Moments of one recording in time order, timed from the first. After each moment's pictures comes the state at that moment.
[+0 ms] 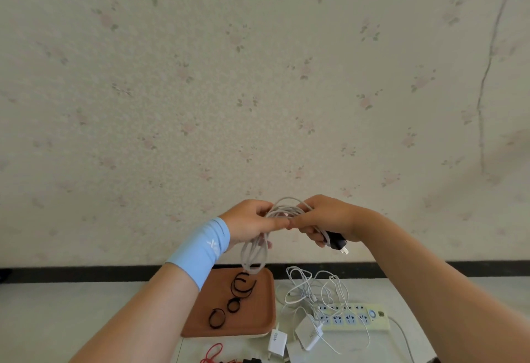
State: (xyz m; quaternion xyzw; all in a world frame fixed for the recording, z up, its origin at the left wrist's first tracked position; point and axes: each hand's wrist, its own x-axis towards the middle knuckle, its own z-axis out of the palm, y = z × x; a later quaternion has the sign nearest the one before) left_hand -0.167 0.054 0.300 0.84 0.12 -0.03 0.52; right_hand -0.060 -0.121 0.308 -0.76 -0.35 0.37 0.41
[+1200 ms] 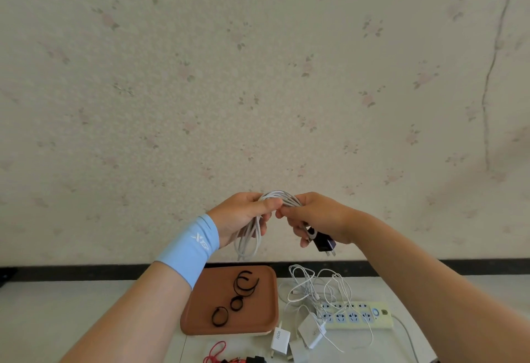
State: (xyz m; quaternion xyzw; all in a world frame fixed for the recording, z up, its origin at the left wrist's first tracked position) left_hand -0.174 0.065 0.309 0.76 0.12 -0.01 0.64; right_hand -0.069 -0.104 0.302 -0.71 -0.34 0.38 0.48
